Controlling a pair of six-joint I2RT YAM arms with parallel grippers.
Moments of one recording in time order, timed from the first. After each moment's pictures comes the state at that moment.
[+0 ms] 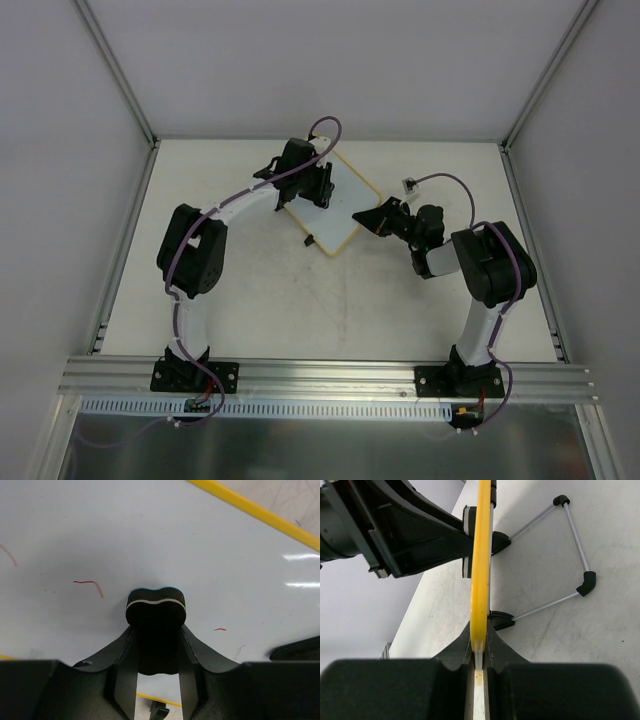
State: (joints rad) left arm -0.52 2.01 1.55 -0.20 0.15 -0.16; right arm 0.30 1.89 0.65 1.17 -0.58 0.85
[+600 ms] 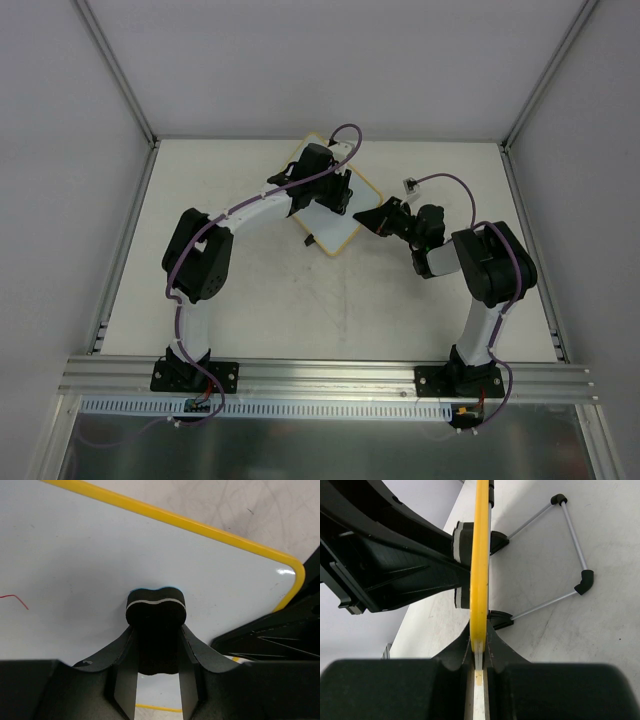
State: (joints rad) left arm -0.63 2.00 1.57 -0.20 0.14 -0.15; right arm 0.29 1.89 0.65 1.16 -0.58 0.85
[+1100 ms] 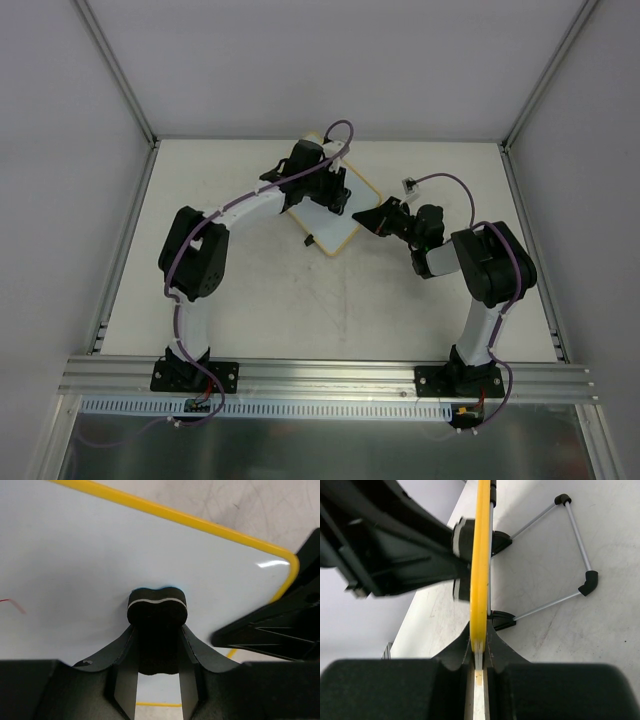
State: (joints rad) left arm -0.58 1.99 1.56 -0.20 0.27 -0.15; right arm 0.30 1.89 0.65 1.16 -0.58 0.85
